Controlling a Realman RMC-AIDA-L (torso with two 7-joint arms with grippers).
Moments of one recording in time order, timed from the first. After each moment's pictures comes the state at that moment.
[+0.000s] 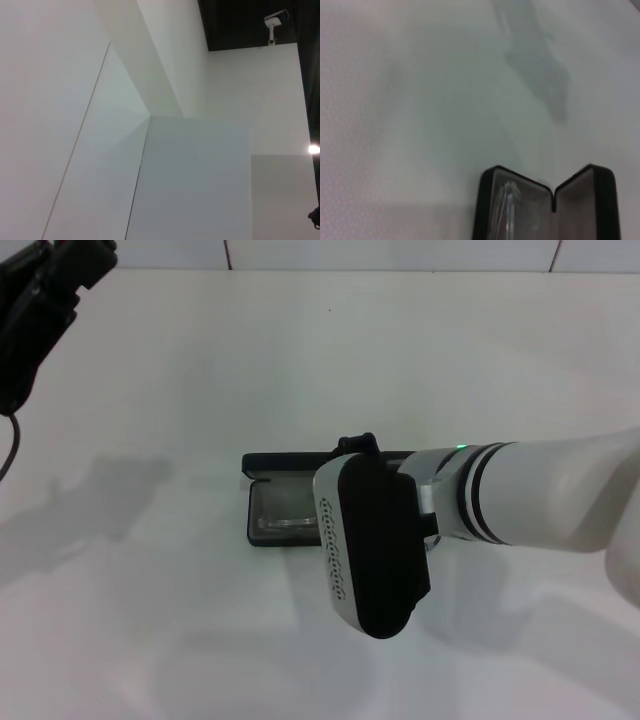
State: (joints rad) left arm -0.32 -1.99 1.13 0.54 0.86 1.98 -1.24; right arm 0.56 2.03 -2.29 -1.49 -2.81 -0.79 2.34
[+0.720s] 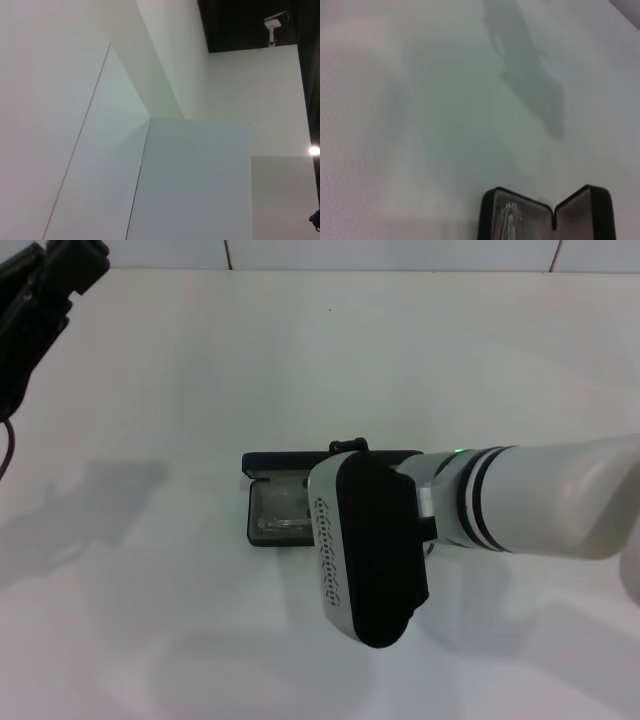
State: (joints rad) left arm -0.31 -1.99 1.13 0.54 0.86 1.99 -1.24; right arm 0.54 2.03 -2.29 -1.55 -2.78 -0.81 2.34
